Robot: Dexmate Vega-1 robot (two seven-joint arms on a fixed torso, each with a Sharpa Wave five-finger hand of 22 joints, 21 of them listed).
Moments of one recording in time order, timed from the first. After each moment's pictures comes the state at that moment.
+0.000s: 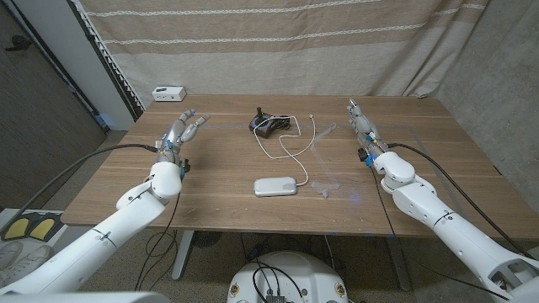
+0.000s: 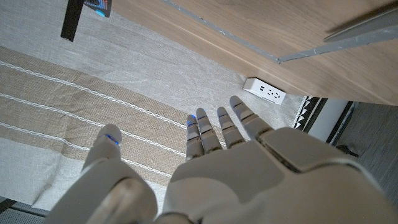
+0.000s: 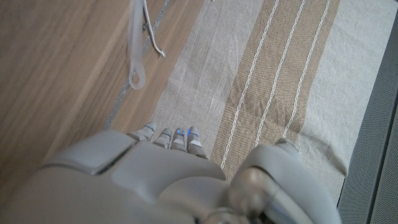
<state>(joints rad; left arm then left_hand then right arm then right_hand) 1.10 0.78 0.31 -1.80 0.01 0.20 0.58 0.17 -0.15 0.44 -0.15 0.36 0.24 -0.02 0.19 0.19 0.27 -0.11 0.20 0.19 0.18 -0.04 0.19 0.17 0.25 -0.04 0.20 0.17 -0.90 -0.58 -0.40 -1.46 0.51 0.23 -0.12 0.28 0.05 -0.29 0.02 0.55 -0.04 0.04 0.19 0.18 -0.11 0.00 0.20 0.18 -0.17 -0.03 0.18 0.18 -0.16 0.00 0.19 0.18</state>
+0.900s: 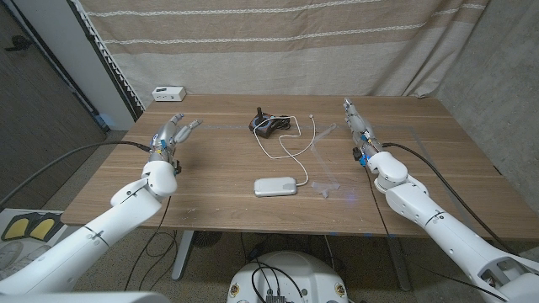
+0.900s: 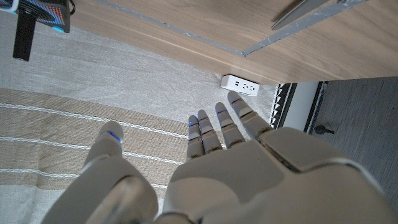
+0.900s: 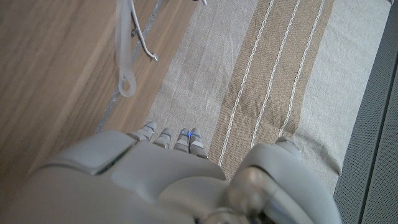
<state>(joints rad) 1.10 0.82 0.30 -1.86 0.04 0.44 0.59 0.20 -0.14 0.44 -0.15 0.34 0.22 0.00 0.19 0.19 0.27 -0.10 0.21 0.20 0.24 -0.04 0.21 0.19 0.31 -0.04 0.22 0.19 -0.88 -0.53 -0.42 -1.43 0.48 0.26 -0.13 0.30 0.05 -0.29 0.01 0.57 -0.03 -0.02 0.19 0.18 -0.11 -0.06 0.21 0.18 -0.17 -0.03 0.18 0.18 -0.16 0.00 0.19 0.18</state>
